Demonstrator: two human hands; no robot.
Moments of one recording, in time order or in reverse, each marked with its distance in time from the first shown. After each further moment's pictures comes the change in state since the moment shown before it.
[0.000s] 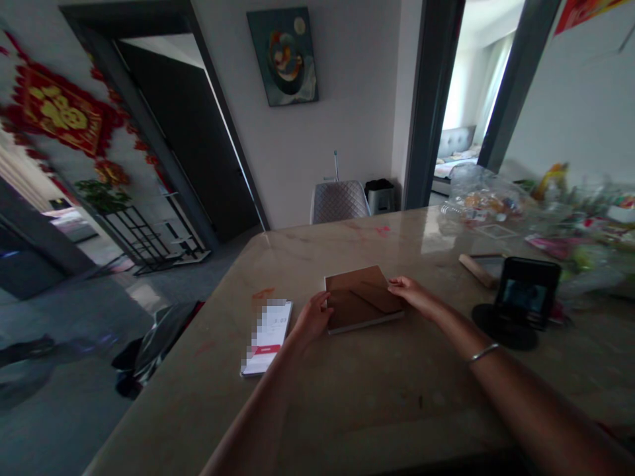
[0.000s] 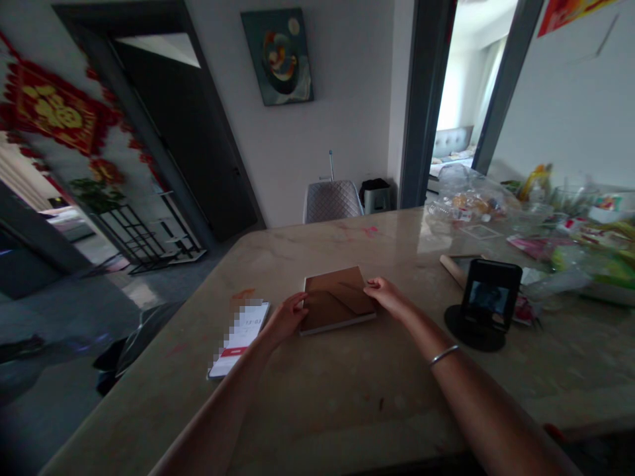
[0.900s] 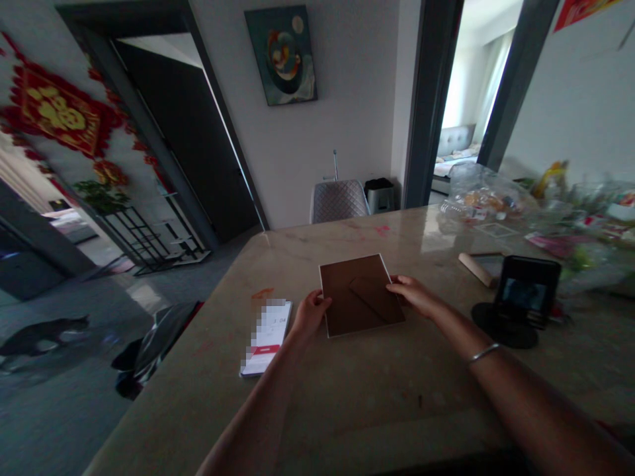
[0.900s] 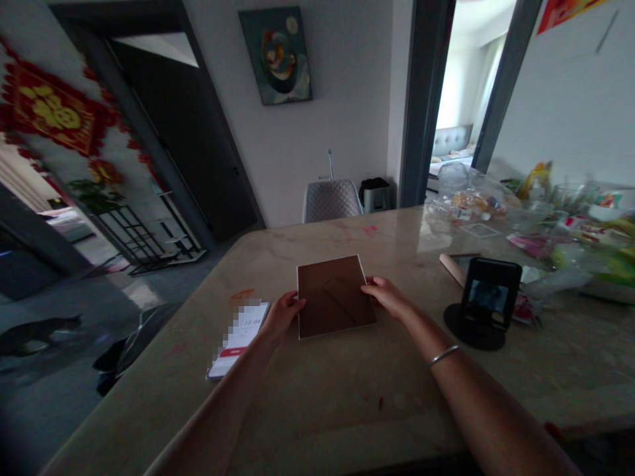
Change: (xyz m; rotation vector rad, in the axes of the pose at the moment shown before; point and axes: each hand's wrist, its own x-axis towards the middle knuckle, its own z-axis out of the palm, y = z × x) left_hand 0.001 0.006 0.000 -0.311 0.045 -0.219; right_hand -0.010 -0.013 0.001 0.193 -0.195 0.054
